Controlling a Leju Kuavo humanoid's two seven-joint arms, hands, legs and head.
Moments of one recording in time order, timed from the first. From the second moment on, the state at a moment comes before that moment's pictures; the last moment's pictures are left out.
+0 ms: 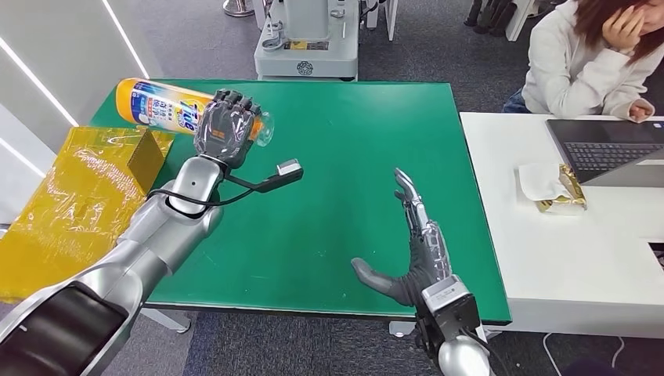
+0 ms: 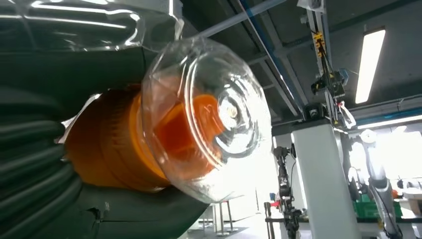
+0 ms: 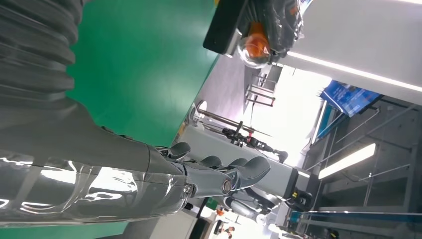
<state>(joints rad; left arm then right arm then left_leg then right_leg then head) -0.96 0.01 -0.74 -0.40 -1.27 0.58 0.06 -0.08 -0.02 0.48 -1.72 0.19 -0.15 -0.39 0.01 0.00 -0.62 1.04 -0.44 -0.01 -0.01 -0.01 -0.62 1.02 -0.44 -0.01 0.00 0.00</state>
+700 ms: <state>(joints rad) -0.88 0.14 -0.68 -0.31 -1.36 0.30 0.18 -0.05 -0.02 0.48 -1.71 0.19 -0.15 -0.39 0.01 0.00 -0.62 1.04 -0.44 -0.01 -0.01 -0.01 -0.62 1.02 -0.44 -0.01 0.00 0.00</state>
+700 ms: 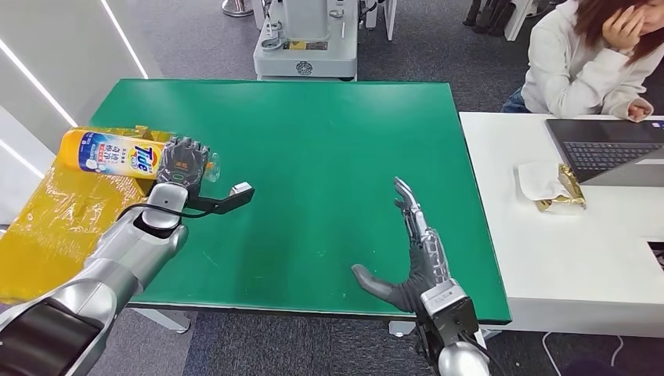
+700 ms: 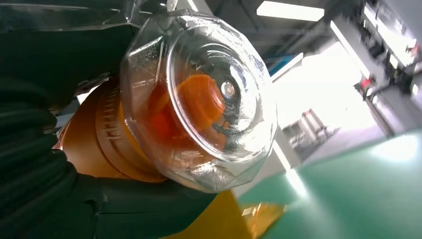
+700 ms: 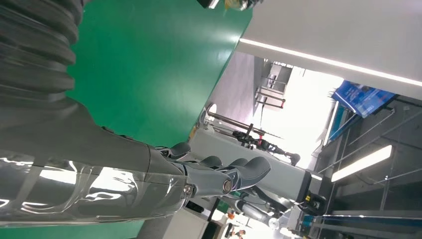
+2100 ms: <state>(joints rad) -0.79 0.11 -0.48 -0.28 -1.27 -0.07 -0.04 -0.09 -0.02 0.47 -1.69 0.17 -0.05 -0.35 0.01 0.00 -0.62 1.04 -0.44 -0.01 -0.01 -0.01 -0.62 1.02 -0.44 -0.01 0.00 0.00</state>
